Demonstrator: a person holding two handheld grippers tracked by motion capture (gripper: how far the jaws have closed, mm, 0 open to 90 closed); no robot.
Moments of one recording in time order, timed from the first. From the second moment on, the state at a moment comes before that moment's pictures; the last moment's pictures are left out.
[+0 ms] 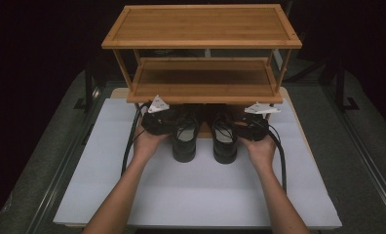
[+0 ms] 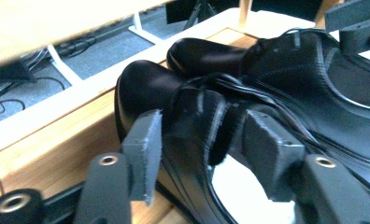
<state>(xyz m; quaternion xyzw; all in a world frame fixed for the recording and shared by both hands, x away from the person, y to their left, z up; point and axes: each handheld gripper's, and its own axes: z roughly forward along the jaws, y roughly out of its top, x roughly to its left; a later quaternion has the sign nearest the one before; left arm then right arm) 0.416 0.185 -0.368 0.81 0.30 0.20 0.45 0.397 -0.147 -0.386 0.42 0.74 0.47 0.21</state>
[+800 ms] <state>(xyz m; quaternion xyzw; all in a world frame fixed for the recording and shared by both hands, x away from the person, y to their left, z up) 0.368 0.210 -0.424 0.86 0.26 0.13 0.41 0.335 -0.165 -0.425 0.39 0.80 0.44 0.13</state>
